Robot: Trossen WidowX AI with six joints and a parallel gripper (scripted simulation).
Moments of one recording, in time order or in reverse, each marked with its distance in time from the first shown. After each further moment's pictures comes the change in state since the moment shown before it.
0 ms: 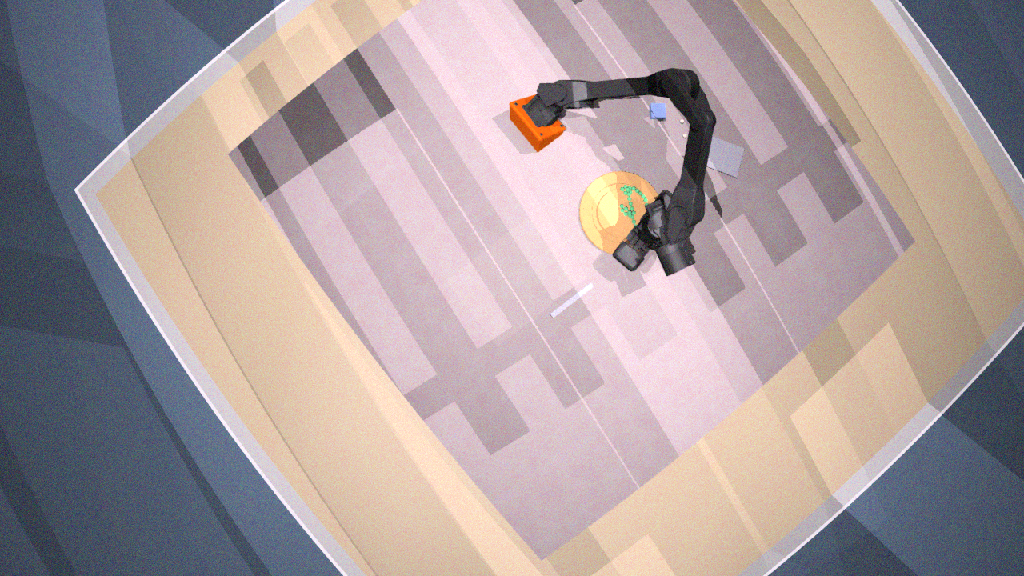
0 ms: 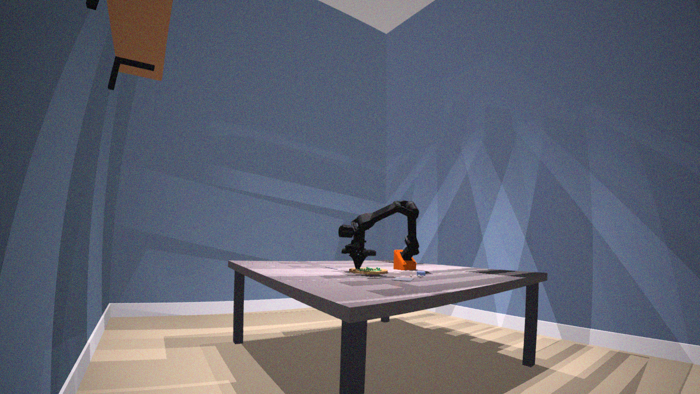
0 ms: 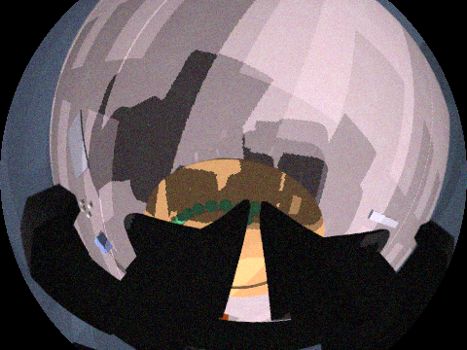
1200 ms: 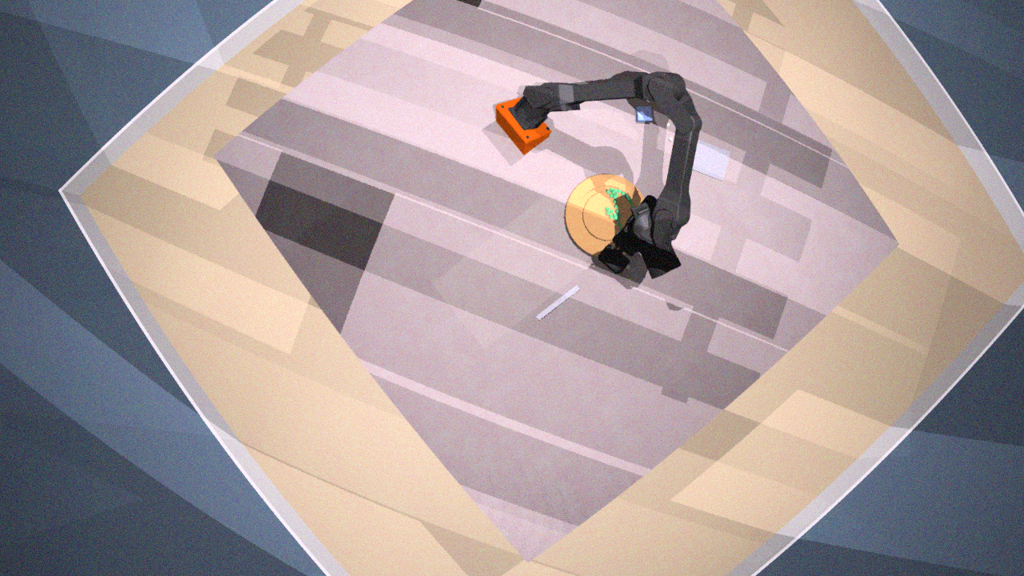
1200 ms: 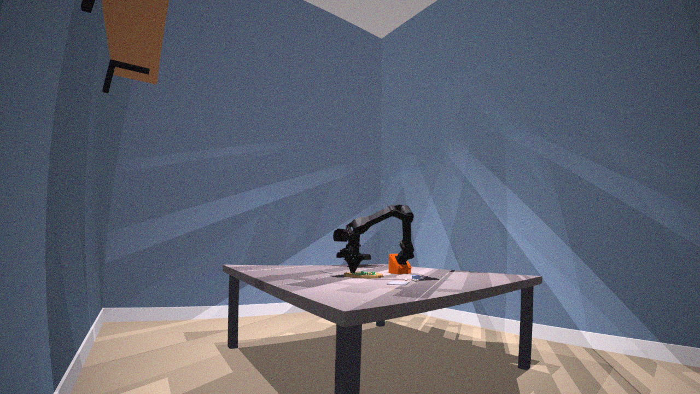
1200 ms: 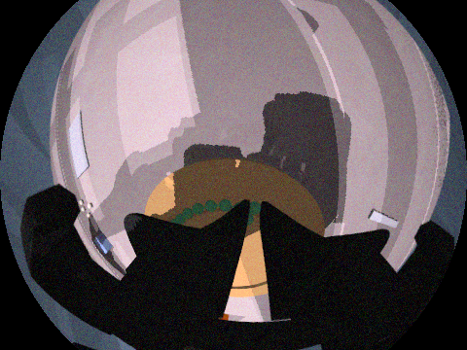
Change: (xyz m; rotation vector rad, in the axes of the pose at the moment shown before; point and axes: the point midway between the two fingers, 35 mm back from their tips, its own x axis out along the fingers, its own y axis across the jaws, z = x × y) arm 0.000 0.000 0.000 0.000 0.000 0.000
